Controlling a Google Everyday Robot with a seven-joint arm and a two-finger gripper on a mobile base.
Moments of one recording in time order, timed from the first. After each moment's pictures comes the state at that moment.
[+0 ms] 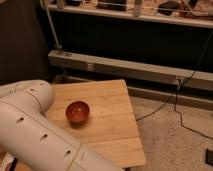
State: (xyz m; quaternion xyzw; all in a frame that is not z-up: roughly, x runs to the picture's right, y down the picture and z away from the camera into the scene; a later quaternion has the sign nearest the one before) arm -0.589 0.170 0.779 -0.30 0.13 0.50 0.80
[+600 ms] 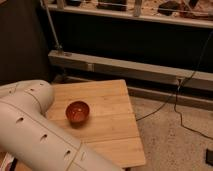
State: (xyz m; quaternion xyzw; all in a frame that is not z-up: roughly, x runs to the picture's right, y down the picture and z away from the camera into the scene) arm -0.589 0.172 0.780 -0.30 0.13 0.50 0.80
